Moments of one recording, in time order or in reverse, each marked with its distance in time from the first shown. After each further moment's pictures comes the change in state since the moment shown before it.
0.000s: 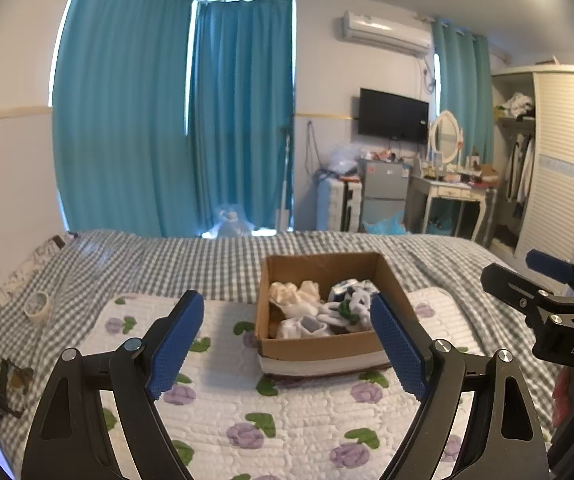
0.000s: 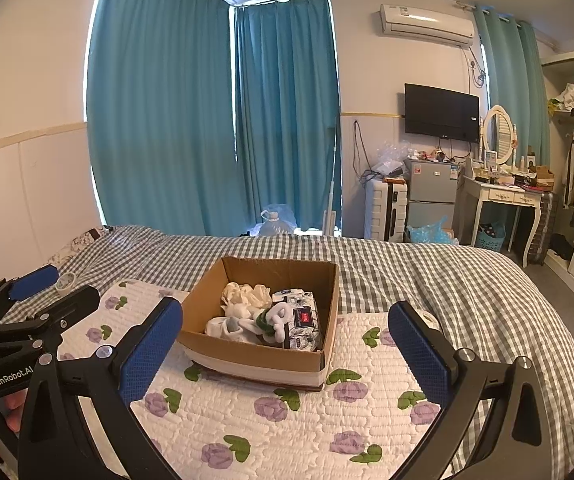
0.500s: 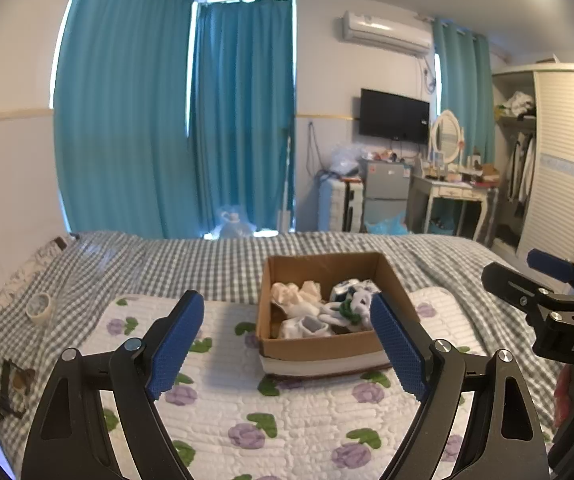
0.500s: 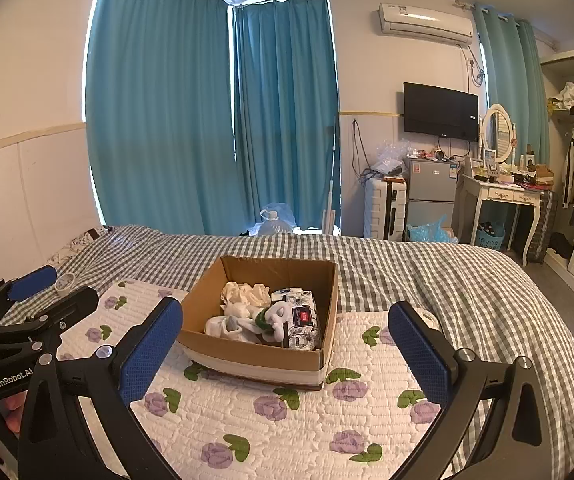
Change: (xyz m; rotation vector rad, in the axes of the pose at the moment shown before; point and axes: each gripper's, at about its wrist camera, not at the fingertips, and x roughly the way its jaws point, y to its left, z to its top) left arm -0.002 0.001 0.000 0.002 -0.012 0.016; right arm 0.001 0.001 0.000 0.003 0.003 -0.003
